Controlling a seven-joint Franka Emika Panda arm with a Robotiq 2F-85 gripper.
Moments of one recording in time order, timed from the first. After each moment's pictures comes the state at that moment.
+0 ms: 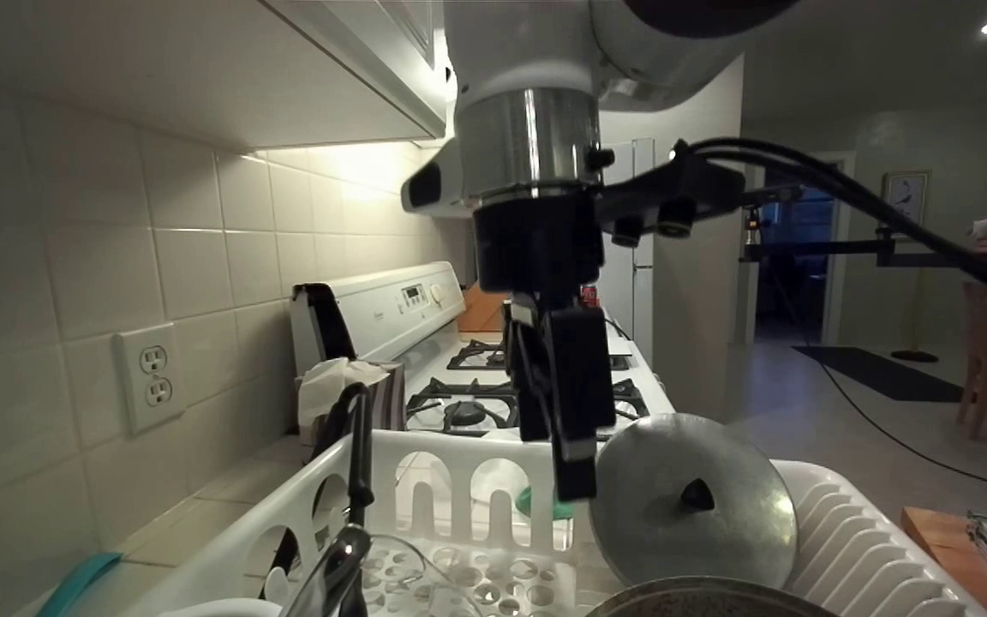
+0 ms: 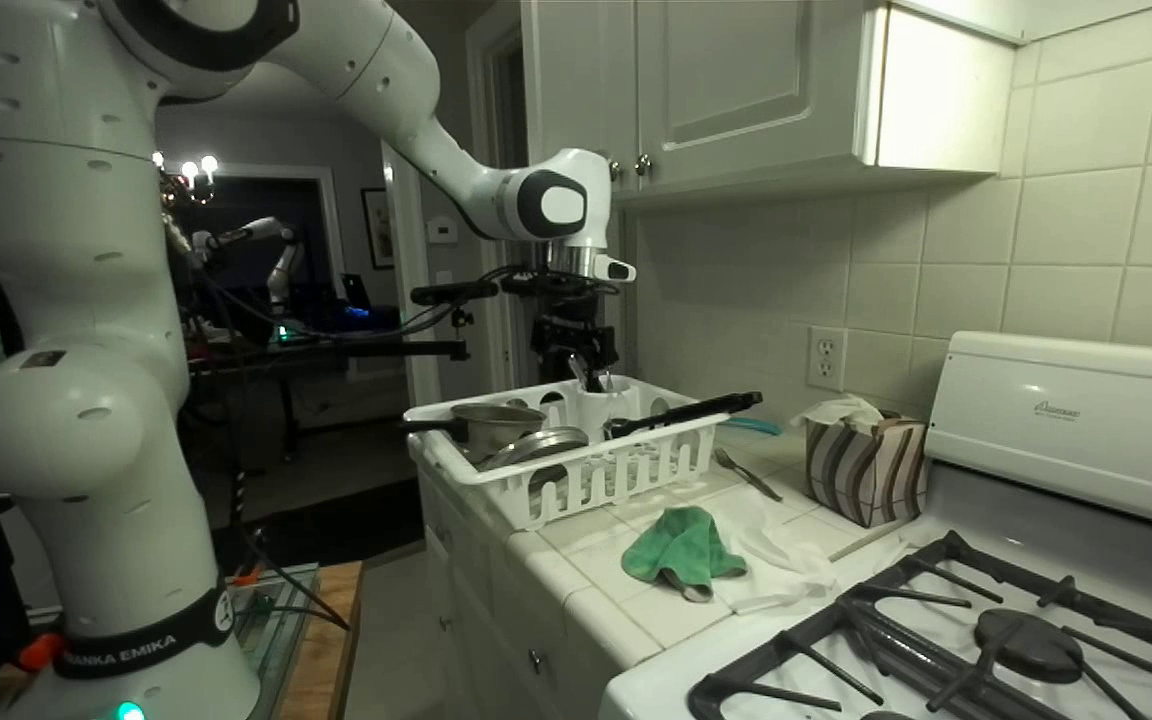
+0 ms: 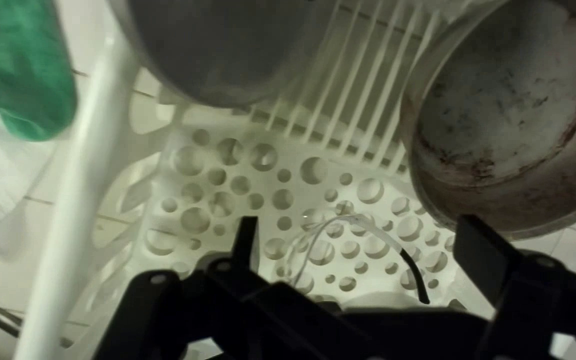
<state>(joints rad) 0.25 0.09 0.24 -2.07 0.04 2.11 -0.14</state>
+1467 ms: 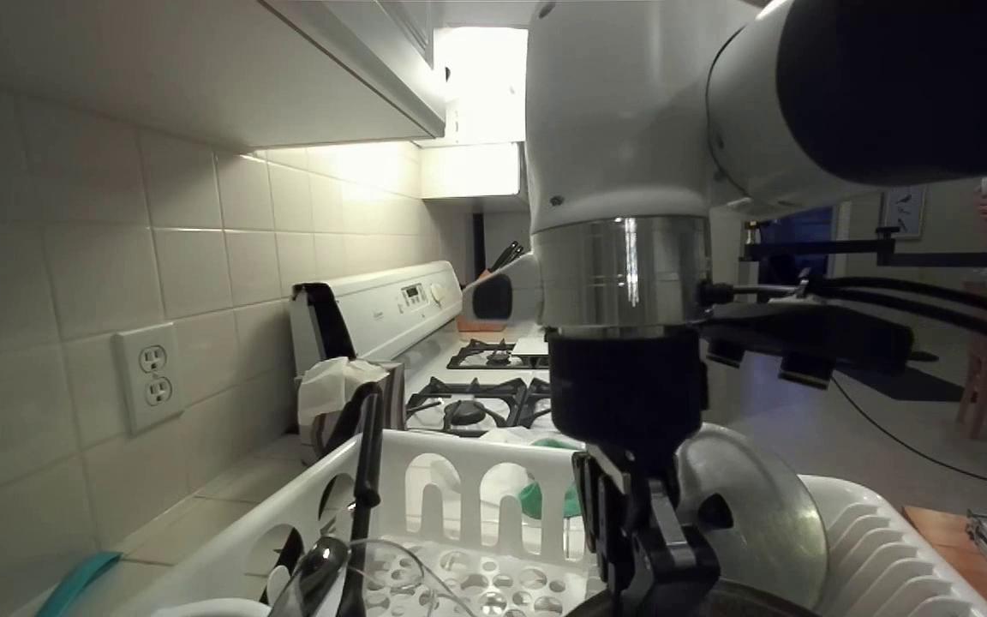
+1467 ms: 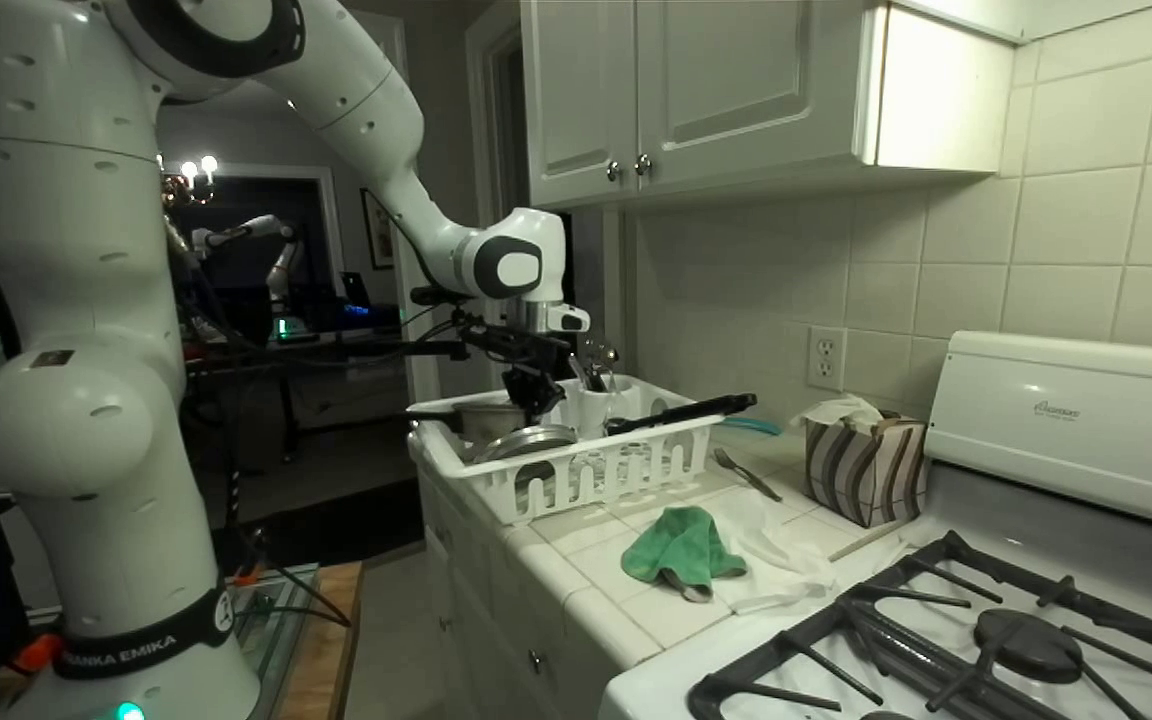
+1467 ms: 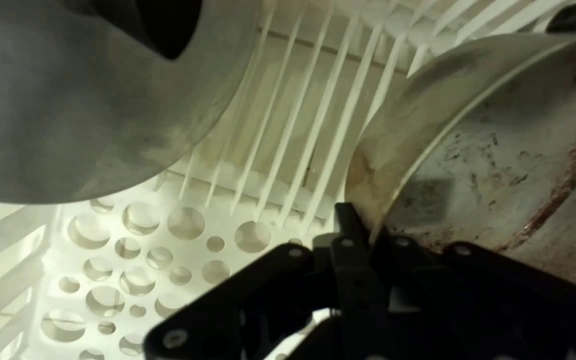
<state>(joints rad) 0.30 0.08 0.30 -2.29 0.09 2.36 -0.01</state>
